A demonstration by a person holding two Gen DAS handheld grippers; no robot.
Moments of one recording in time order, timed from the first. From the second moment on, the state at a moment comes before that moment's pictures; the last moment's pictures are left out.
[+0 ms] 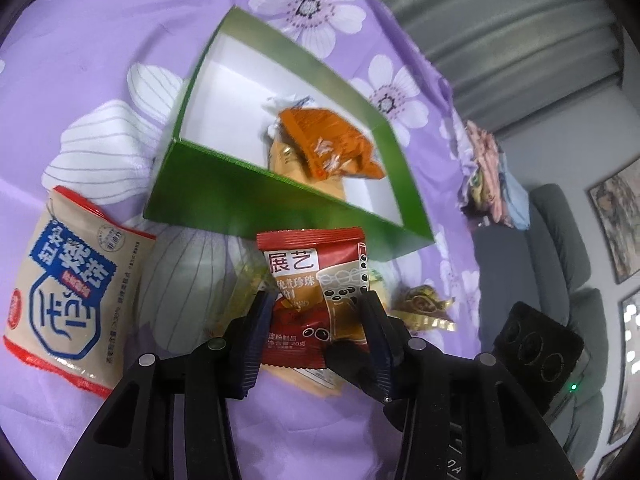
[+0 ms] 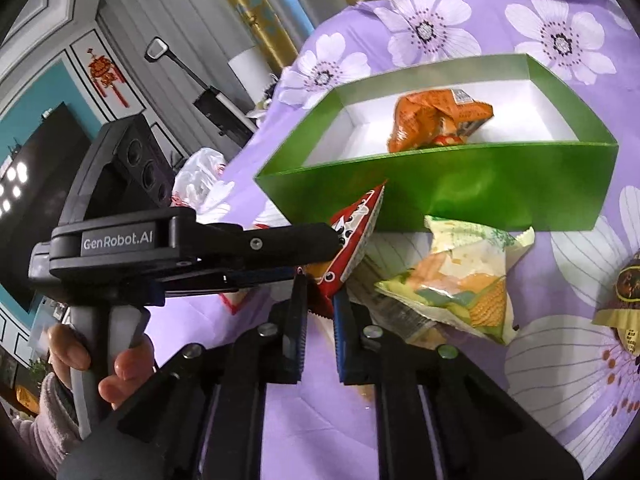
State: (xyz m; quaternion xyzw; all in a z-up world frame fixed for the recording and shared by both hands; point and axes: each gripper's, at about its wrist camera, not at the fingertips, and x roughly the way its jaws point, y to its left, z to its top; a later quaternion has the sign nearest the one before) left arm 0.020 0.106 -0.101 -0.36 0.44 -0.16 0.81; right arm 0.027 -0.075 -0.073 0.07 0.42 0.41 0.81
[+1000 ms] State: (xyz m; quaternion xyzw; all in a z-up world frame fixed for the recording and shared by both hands) left arm 0.088 0.130 -0.050 -0.34 0.38 -0.08 0.86; right arm 0.112 -0.030 -0.025 -0.03 0.36 0.38 0.85
